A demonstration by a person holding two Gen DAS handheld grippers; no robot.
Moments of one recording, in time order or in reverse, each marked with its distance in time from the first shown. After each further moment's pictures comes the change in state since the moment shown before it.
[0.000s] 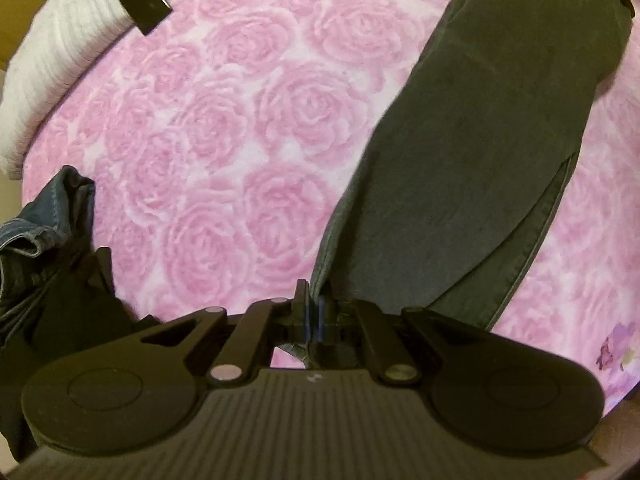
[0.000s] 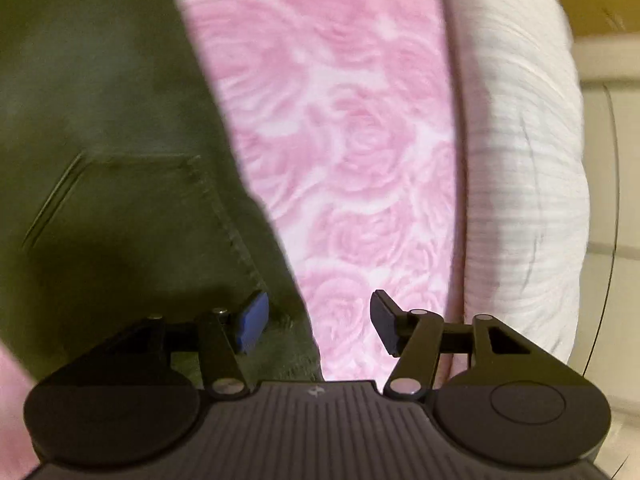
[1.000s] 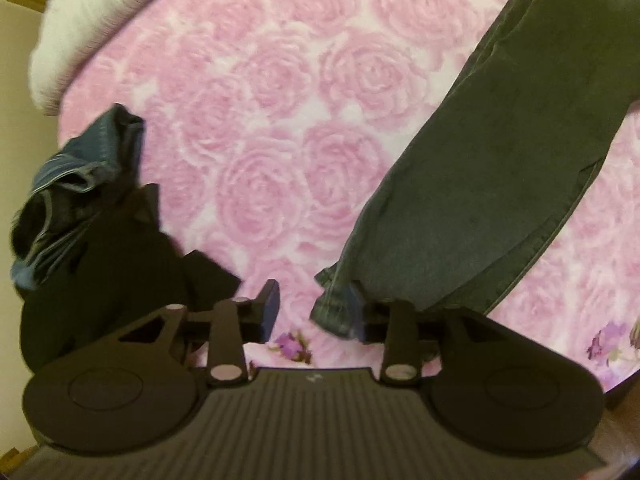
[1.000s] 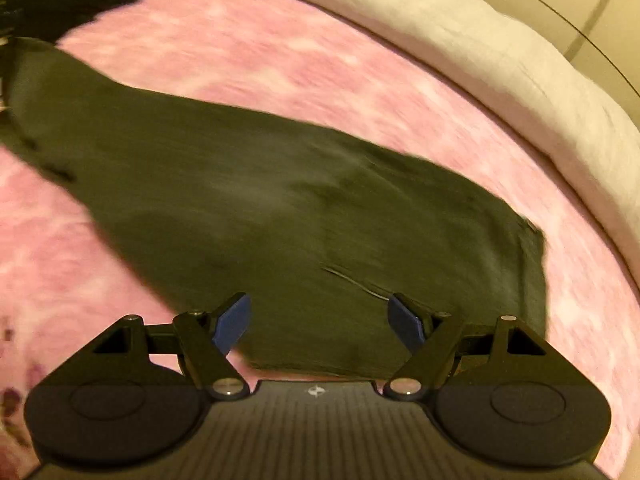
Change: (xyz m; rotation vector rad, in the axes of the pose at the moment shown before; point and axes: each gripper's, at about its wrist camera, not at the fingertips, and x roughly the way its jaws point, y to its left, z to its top) left arm -0.046 0.029 -0.005 -0.111 0.154 0.095; right arm -0.139 0.135 -0.063 0.723 -0.276 0.284
